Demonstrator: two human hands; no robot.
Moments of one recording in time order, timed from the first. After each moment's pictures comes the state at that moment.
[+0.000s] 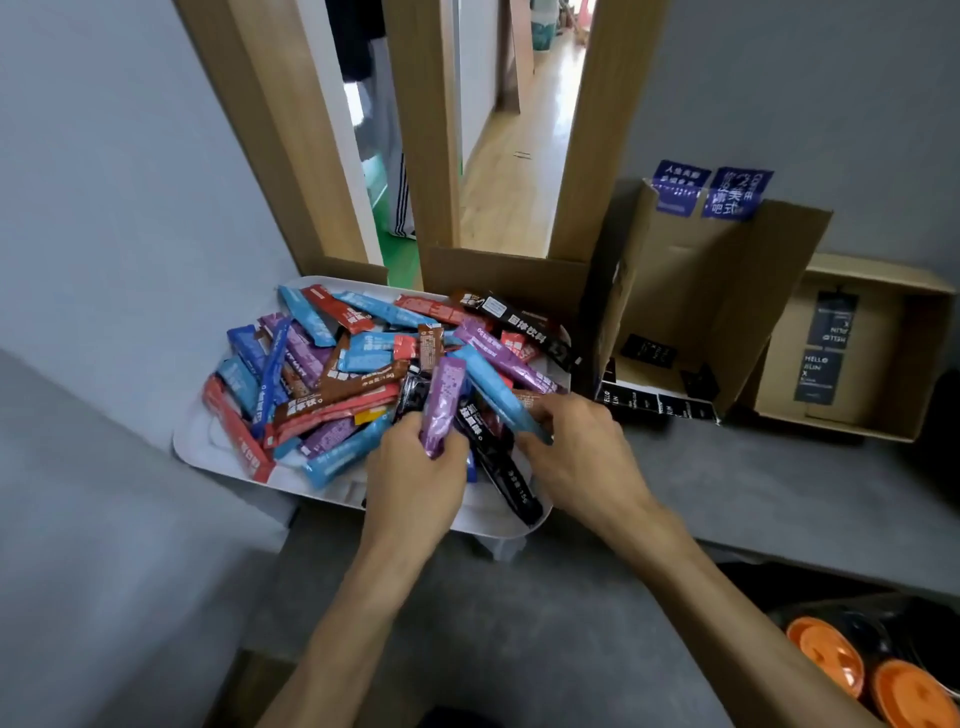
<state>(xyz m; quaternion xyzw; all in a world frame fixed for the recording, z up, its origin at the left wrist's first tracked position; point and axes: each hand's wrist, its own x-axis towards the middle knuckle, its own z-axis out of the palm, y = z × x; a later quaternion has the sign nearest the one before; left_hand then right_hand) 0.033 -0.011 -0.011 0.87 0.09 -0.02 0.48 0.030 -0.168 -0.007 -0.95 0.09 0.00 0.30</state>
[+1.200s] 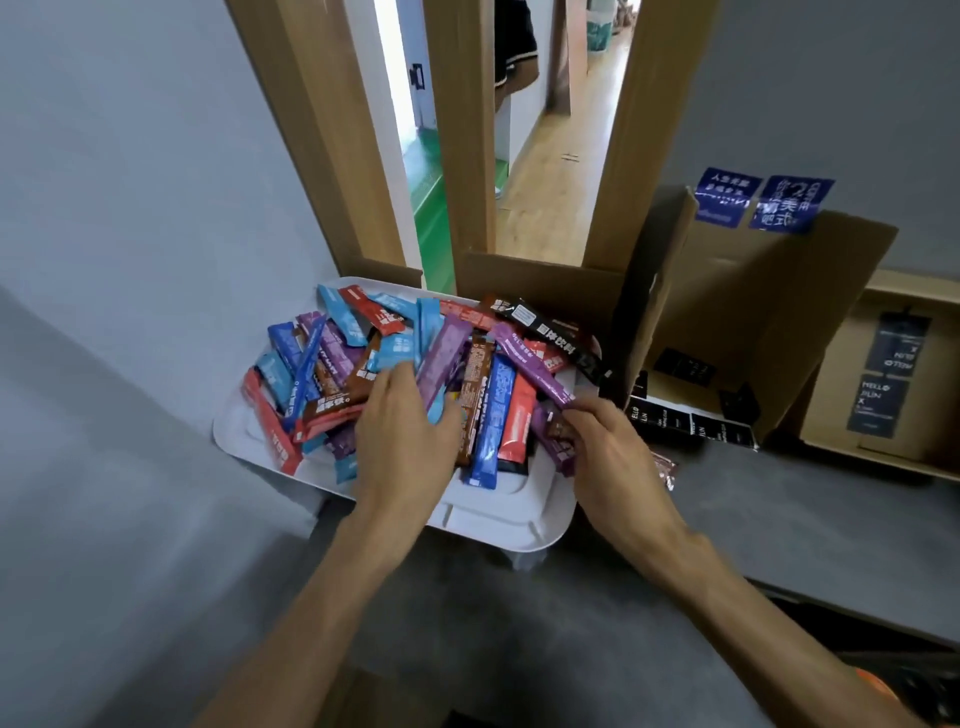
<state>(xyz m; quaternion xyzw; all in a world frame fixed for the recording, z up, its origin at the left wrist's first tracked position) 0.067 0.001 -0.017 0.92 0.06 0.12 0.36 0.038 -0.200 -0.054 -0.97 -0.08 -0.09 0.23</state>
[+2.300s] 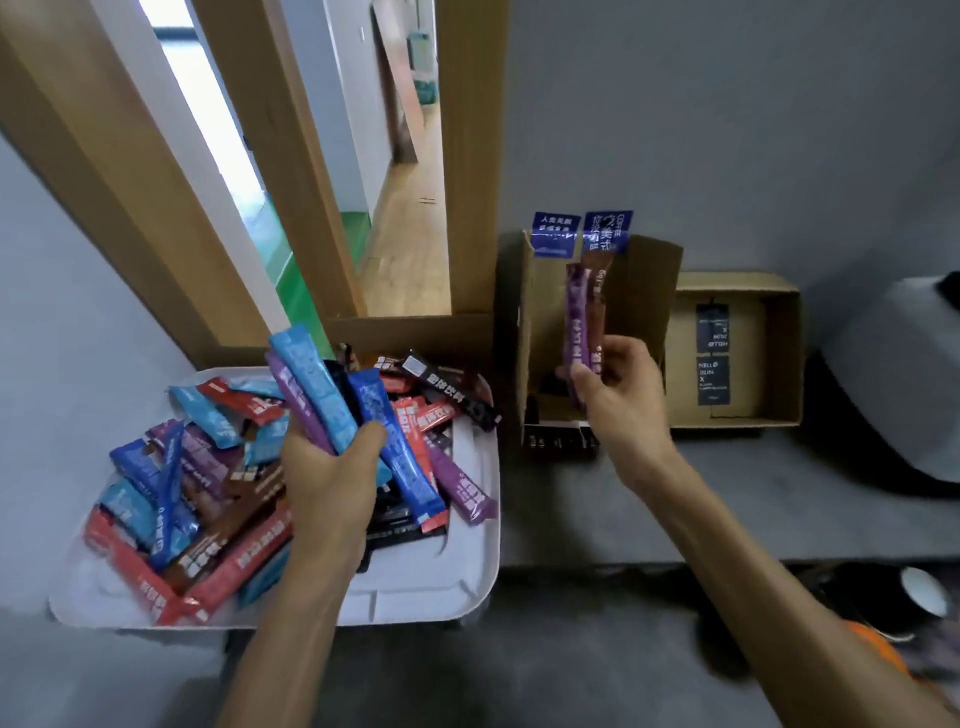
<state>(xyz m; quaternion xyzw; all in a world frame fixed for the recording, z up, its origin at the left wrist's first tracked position) 0.097 -0.030 0.002 0.69 0.08 0.05 0.72 0.054 -0.259 0.020 -0.72 0.28 -0.20 0.60</state>
